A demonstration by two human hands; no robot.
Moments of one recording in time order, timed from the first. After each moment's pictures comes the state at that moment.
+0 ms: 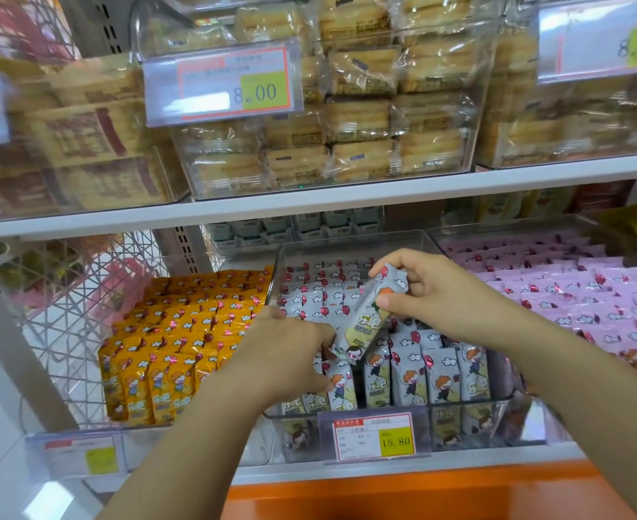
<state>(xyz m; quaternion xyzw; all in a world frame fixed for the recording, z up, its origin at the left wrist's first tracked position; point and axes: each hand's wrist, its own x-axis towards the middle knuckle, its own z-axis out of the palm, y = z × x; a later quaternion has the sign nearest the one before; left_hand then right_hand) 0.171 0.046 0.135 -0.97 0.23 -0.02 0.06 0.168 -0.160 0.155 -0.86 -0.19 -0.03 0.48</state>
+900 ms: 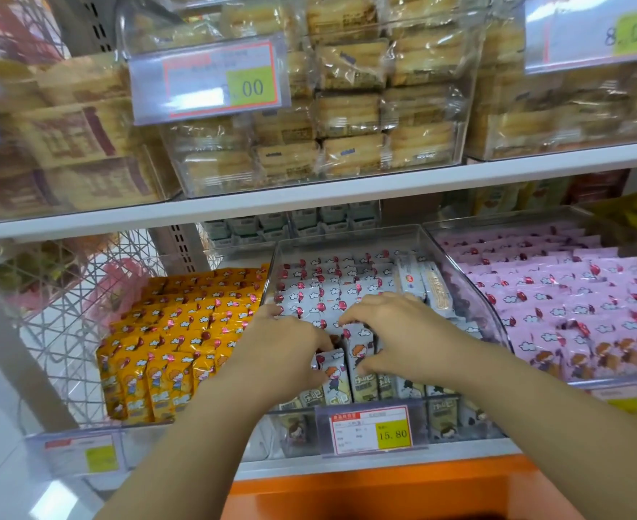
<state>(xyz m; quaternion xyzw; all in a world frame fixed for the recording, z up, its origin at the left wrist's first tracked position) 0.168 0.043 0.129 -0.97 0.23 -0.04 0.11 0.165 -0.129 0.126 -0.97 -0.23 -0.03 0.09</state>
